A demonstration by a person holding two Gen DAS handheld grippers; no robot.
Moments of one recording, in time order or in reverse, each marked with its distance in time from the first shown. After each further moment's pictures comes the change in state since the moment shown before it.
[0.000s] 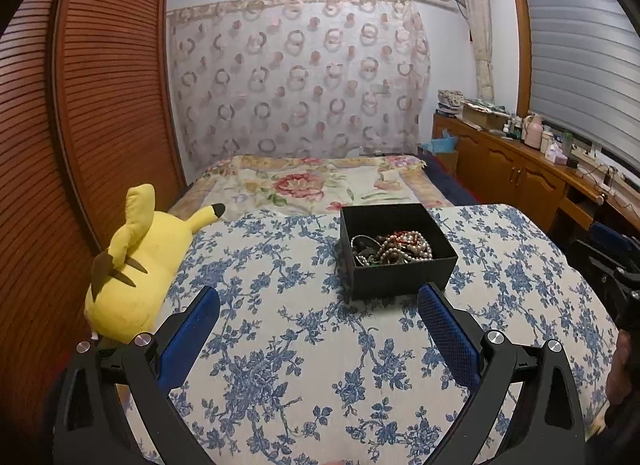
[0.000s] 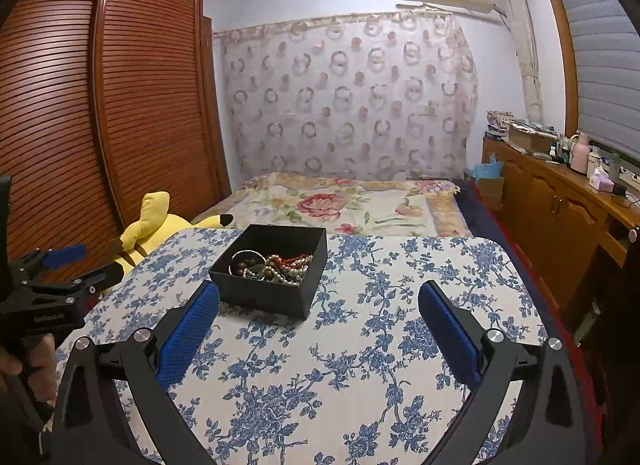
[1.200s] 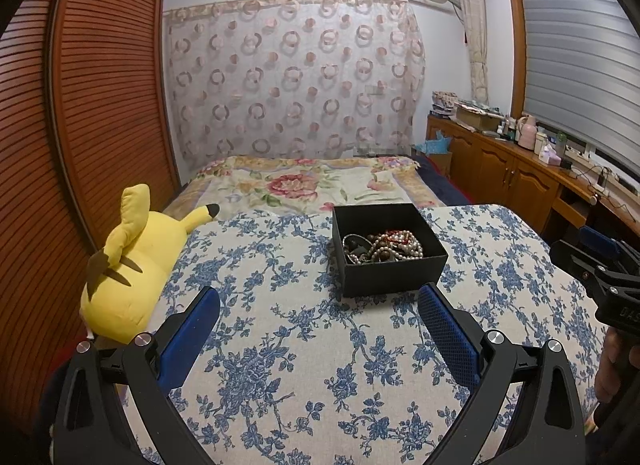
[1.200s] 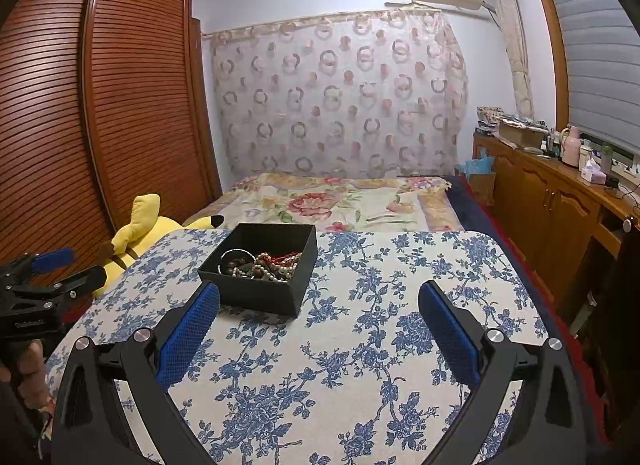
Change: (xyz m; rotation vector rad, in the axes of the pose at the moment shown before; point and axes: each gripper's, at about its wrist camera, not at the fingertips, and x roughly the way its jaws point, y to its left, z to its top) left arm -0.004 -0.002 -0.004 -0.006 -0.006 -0.023; right arm 0.004 -0.004 -0.003 0.026 -0.001 -0.031
